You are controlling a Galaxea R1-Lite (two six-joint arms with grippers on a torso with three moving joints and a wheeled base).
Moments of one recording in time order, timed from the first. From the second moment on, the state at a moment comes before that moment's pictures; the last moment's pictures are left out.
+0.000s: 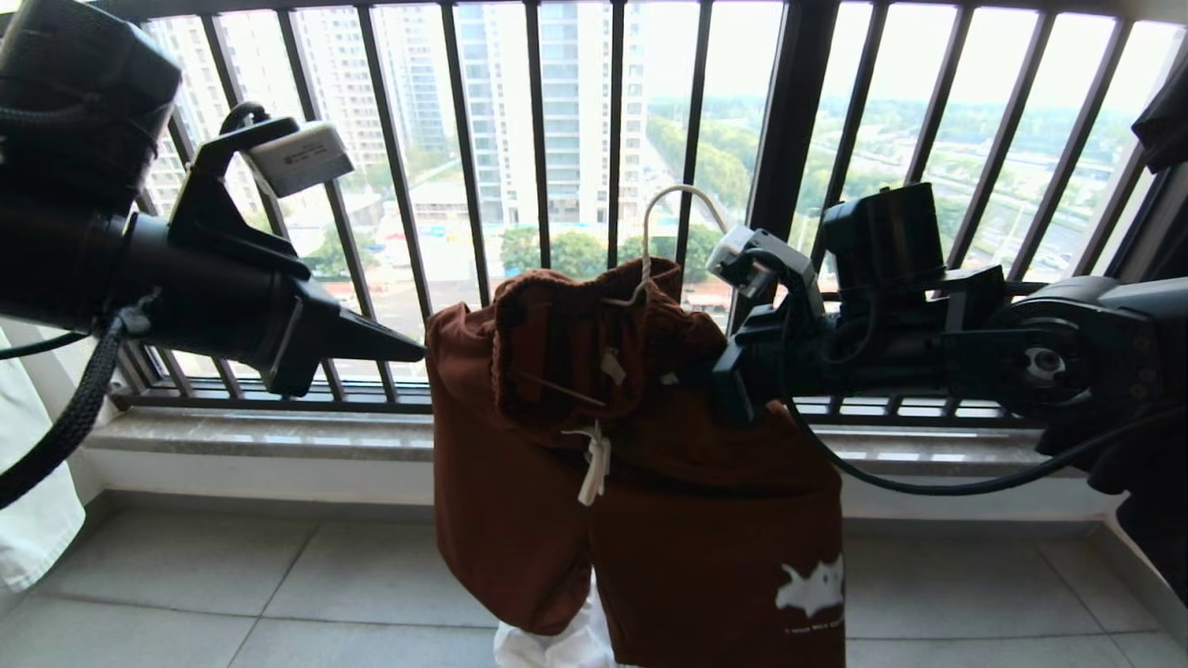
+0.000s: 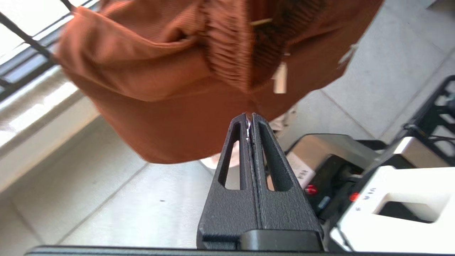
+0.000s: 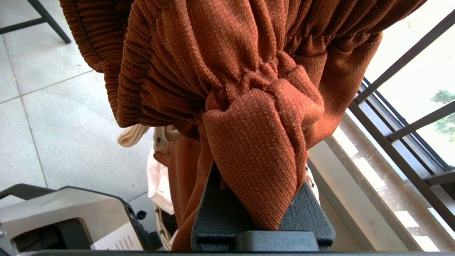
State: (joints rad) left arm -0.31 1.50 -1.51 0.64 -0.48 0.29; right arm 0.47 1.82 -1.32 -0.09 0.41 -0.29
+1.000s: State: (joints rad) left arm -0.44 1.54 -1.40 0.36 -0.27 0.09; right arm 0.47 1.82 -1.32 -0.09 0.41 -0.28
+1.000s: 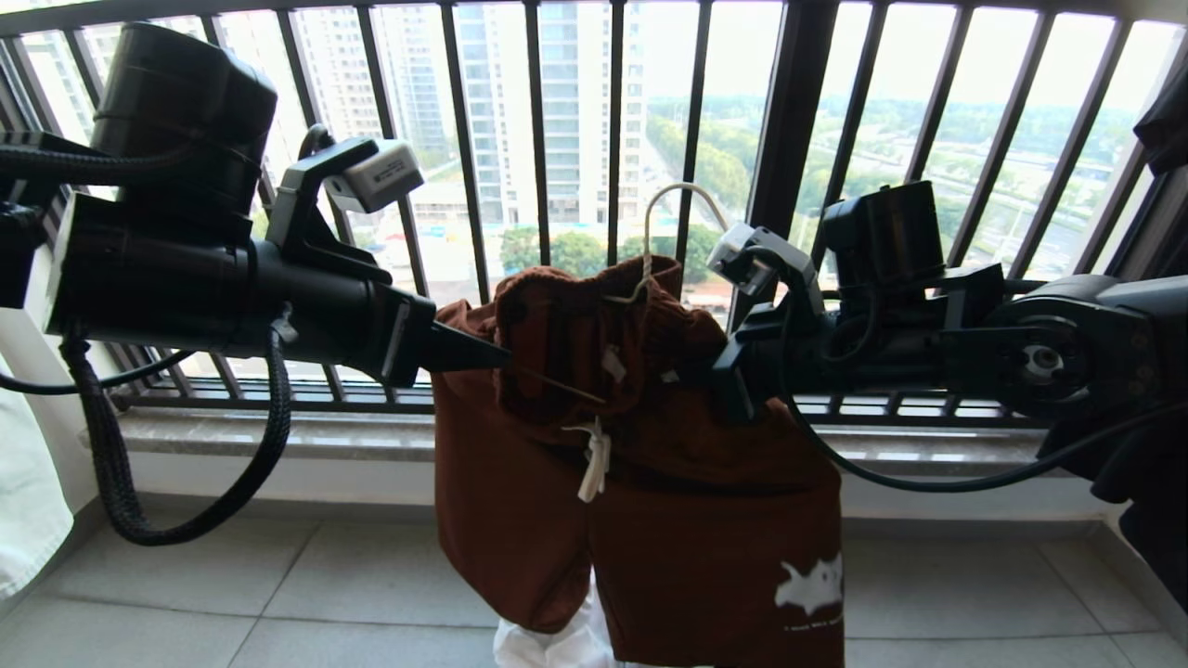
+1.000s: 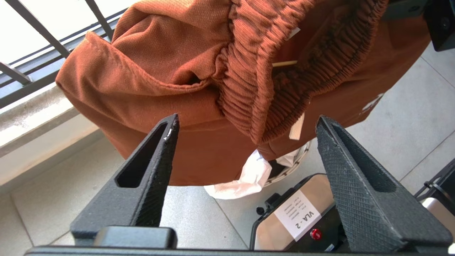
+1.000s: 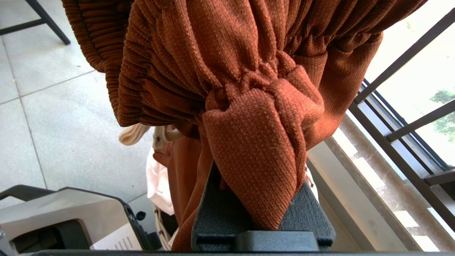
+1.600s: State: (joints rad) left arm -0.47 1.64 -1.36 0.17 -0.08 0.07; right arm 0.47 1.82 -1.32 -0.09 0.41 -0.28
